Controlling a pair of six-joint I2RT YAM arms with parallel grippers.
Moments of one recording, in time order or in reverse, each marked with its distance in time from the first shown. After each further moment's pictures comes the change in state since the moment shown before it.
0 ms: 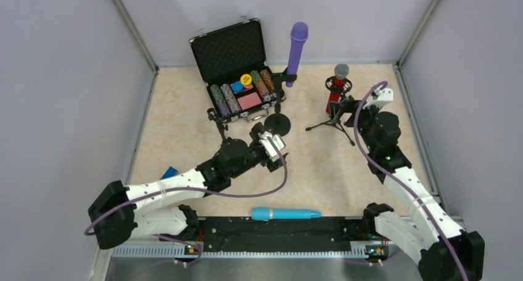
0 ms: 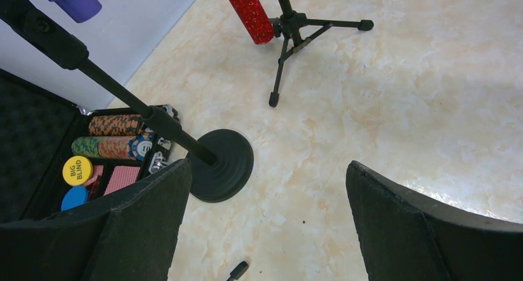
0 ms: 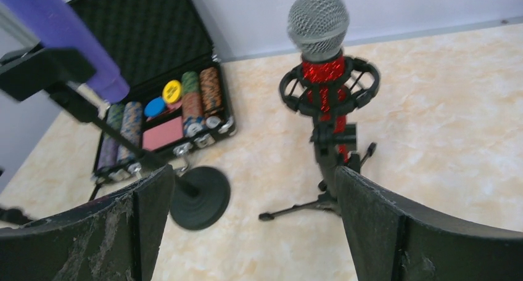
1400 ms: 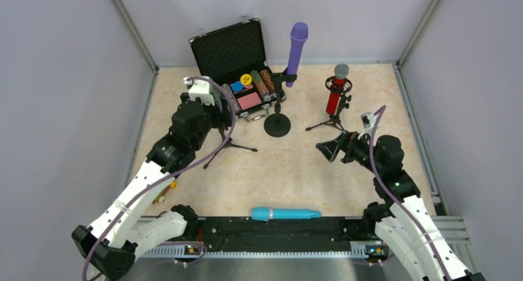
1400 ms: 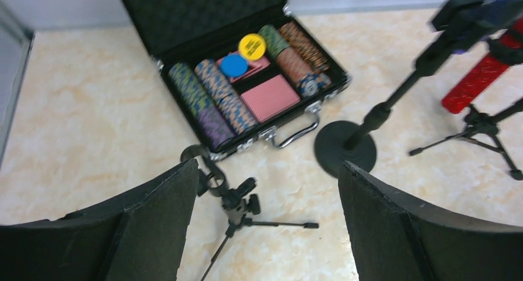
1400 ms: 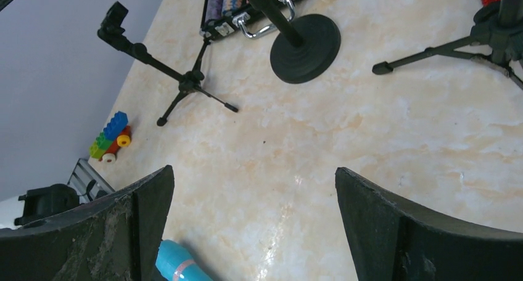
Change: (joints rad) left arm 0.409 -0.203 0.399 -0.664 -0.285 -0.508; right arm 0.000 -0.356 -0.165 -0.394 -0.453 0.205
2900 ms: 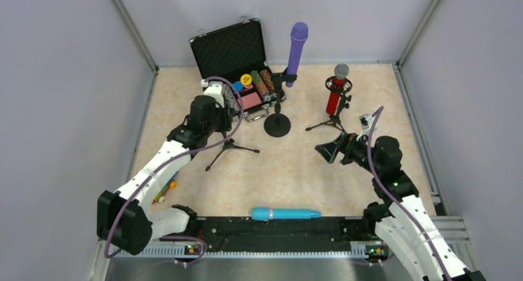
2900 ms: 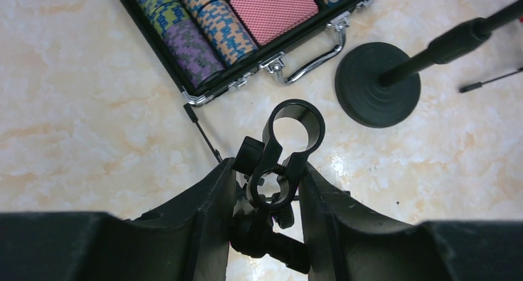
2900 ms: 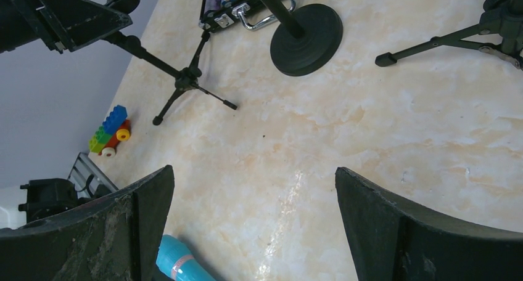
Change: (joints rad) left arm 0.174 0.266 -0.084 0.014 0.212 -0.074; right arm 0.000 0.008 -0.032 0.015 -0.021 0.001
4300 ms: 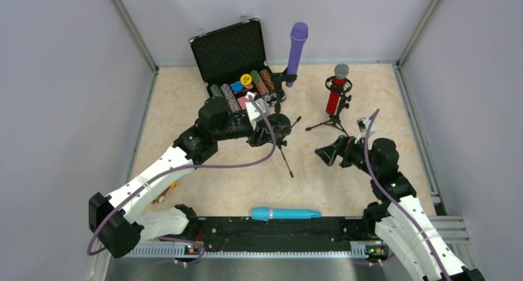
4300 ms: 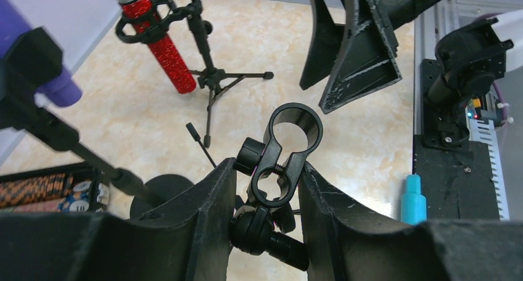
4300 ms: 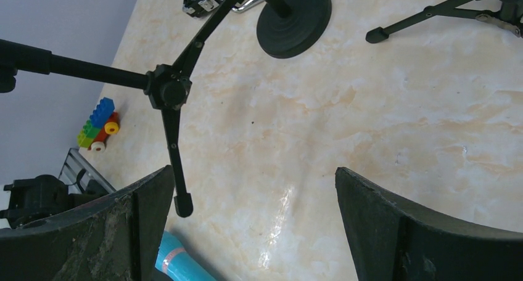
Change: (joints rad) left arm -0.252 -0.079 0.068 0.216 0.760 0.411; right arm 0.000 -0.001 -0.045 -0.008 0.009 0.000
